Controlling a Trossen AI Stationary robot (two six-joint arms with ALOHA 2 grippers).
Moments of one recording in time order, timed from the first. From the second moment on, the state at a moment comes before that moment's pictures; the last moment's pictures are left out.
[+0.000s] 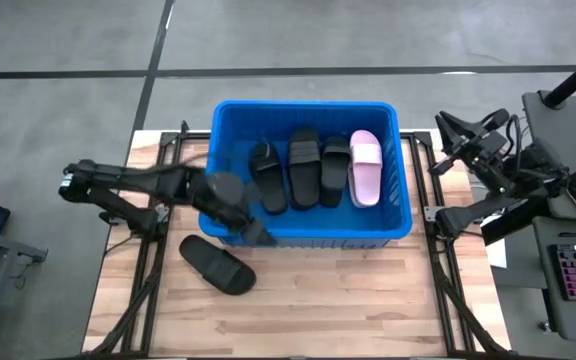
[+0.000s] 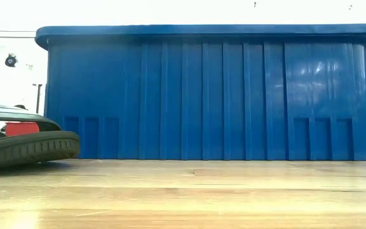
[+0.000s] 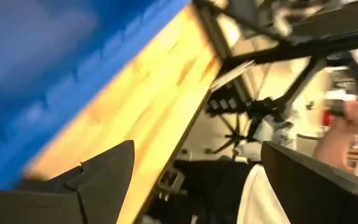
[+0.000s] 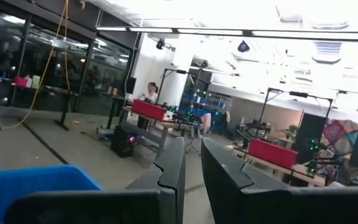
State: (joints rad) left arm -0.14 1.34 1.47 -0.74 0.18 -1.13; right arm 0.32 0.49 0.86 0.22 1.05 -0.81
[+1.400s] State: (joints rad) left arm -0.45 1.69 1.45 -1.38 -0.01 -1.53; right arm 0.32 0.47 0.86 0.15 1.05 -0.68
